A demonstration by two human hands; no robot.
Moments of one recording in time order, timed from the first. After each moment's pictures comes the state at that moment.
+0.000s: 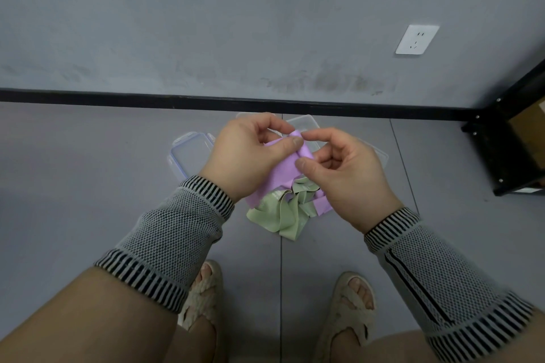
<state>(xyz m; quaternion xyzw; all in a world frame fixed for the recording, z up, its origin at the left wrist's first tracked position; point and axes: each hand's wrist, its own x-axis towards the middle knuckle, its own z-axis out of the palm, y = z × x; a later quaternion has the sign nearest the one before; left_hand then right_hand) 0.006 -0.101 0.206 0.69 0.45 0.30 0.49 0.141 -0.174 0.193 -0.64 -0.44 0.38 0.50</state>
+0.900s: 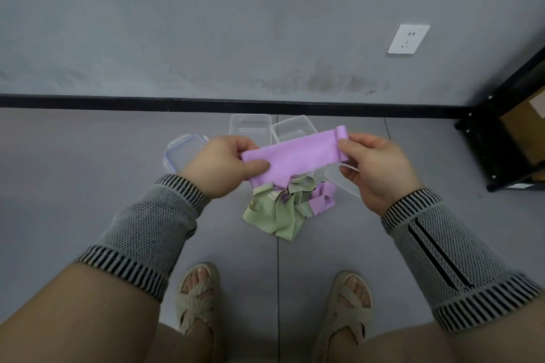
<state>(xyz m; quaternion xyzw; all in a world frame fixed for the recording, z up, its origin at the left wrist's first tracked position) -0.011 -0.085 0.195 0.73 0.50 0.12 0.44 0.187 -0.166 0.184 -0.69 -0.20 0.44 0.55</state>
